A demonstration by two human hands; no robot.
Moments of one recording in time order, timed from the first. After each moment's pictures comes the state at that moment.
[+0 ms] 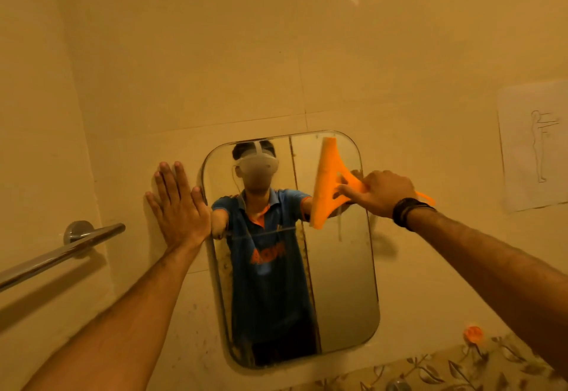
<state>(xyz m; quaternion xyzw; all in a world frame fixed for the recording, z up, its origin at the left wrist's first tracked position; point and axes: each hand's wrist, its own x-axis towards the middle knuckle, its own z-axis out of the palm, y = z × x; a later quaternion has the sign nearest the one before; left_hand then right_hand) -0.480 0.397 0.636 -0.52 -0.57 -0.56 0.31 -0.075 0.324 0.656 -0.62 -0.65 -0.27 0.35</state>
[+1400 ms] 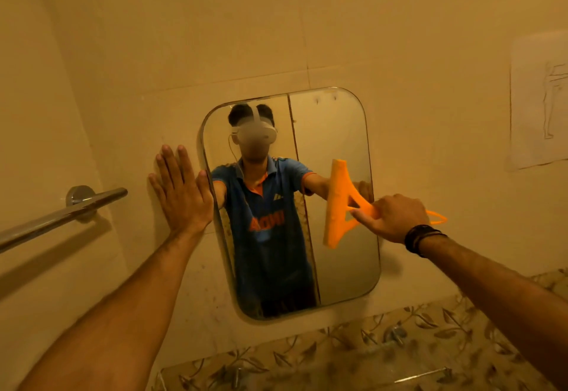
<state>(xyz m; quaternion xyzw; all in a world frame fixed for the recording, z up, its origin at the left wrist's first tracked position) -0.494 0.381 0.596 -0.57 -0.58 -0.48 0.33 -0.082 0.313 0.533 -0.64 -0.65 -0.25 0.31</state>
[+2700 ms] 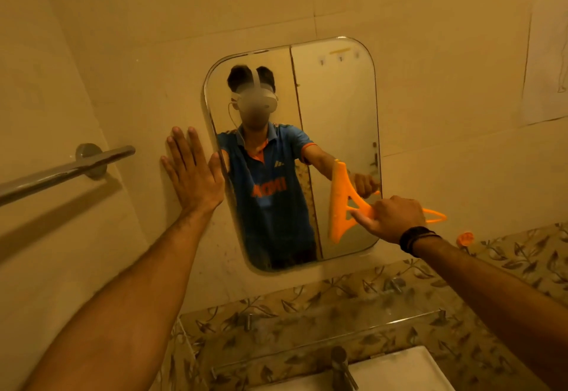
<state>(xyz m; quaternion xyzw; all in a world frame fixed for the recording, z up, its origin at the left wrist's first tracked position) -0.498 0.368 0.554 -0.59 -0.60 -0.44 0.31 -0.112 0.294 0.451 -0.65 -0.66 -0.25 0.27</state>
